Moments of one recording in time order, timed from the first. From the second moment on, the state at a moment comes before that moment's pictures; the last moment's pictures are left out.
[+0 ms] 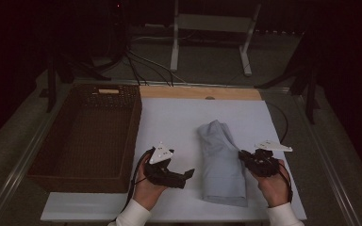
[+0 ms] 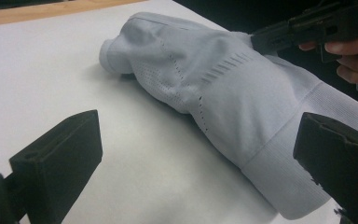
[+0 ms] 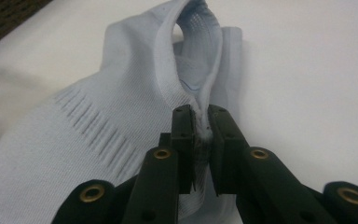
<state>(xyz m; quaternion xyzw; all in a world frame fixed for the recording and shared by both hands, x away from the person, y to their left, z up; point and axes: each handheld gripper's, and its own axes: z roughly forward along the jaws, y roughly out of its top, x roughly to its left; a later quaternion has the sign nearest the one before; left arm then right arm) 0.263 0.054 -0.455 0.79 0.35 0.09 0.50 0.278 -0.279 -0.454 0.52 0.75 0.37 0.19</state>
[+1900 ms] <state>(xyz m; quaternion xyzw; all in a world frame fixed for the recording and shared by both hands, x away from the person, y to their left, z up) 0.283 -0.029 -0.483 0.80 0.35 0.04 0.48 0.275 -0.296 -0.485 0.54 0.74 0.33 0.21</state>
